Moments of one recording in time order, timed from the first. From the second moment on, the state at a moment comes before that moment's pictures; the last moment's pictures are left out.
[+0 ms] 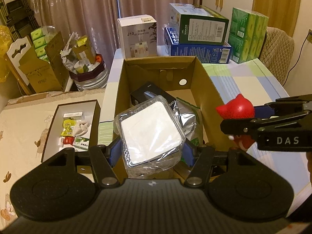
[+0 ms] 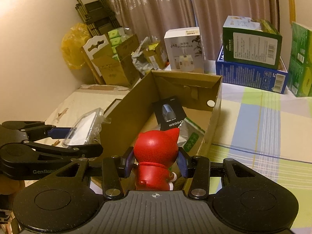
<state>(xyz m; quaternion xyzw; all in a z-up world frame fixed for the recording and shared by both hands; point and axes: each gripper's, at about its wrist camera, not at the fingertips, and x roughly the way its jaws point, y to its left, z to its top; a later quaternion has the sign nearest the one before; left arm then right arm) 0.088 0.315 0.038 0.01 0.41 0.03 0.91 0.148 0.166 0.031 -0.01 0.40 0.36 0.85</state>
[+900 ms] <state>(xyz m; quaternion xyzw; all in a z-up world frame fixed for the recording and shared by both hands) 0.091 0.318 0.033 0.02 0.41 0.05 0.91 0.148 0.170 0.029 0.01 0.40 0.36 0.84</state>
